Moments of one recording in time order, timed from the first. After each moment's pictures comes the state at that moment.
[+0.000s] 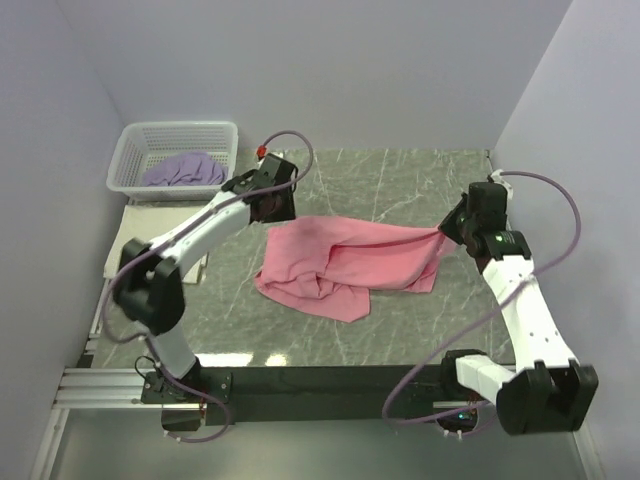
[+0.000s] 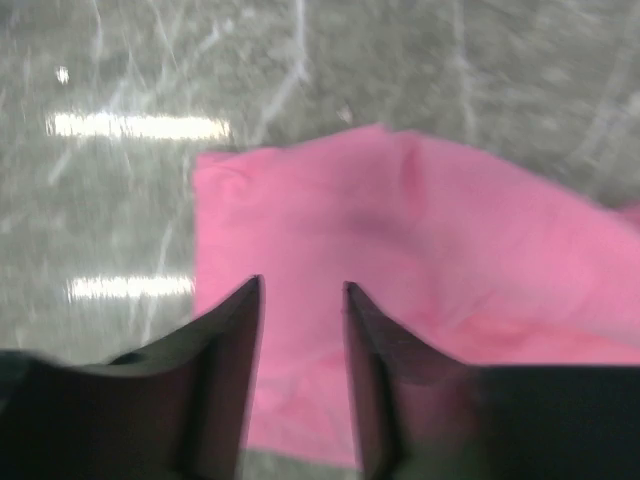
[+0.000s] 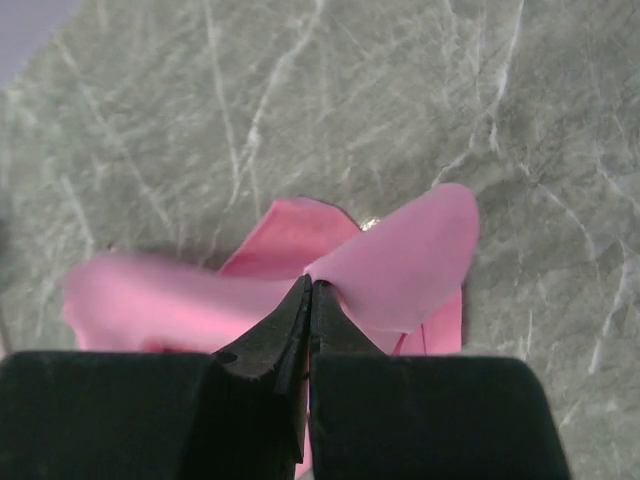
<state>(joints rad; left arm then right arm) -0.57 1.67 1.45 -0.65 -0.24 -0.58 0.03 1.06 1.00 -0.59 0.11 0.60</state>
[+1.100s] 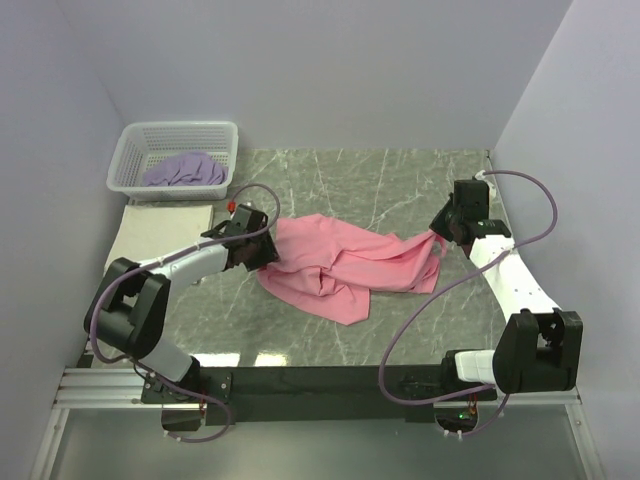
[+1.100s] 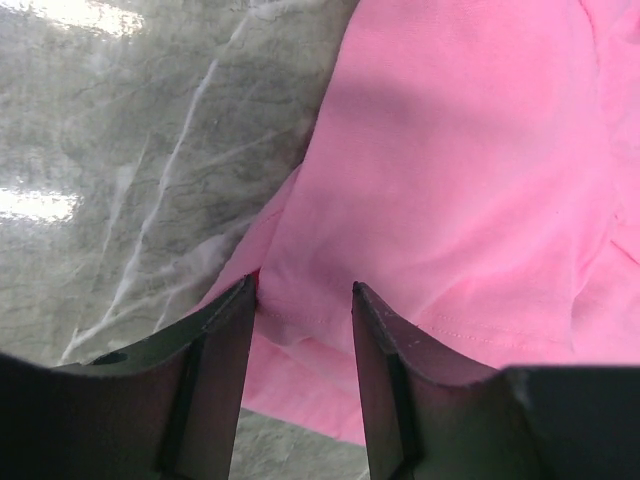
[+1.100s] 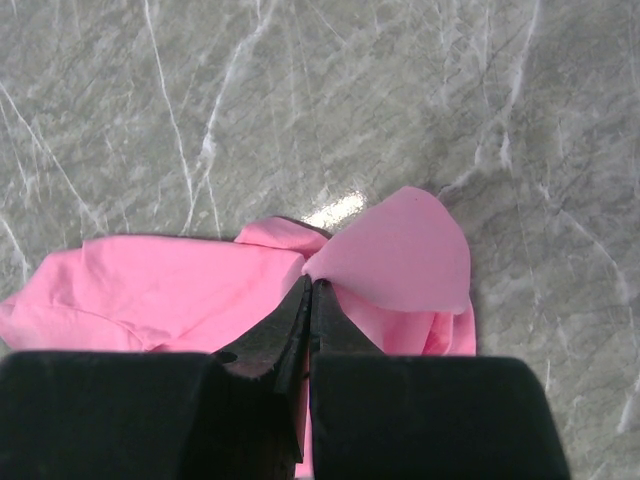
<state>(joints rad) -0.46 1.54 0.87 -0.27 -0.04 -0.79 0.02 1.29 0.96 -0.42 0.11 0.60</state>
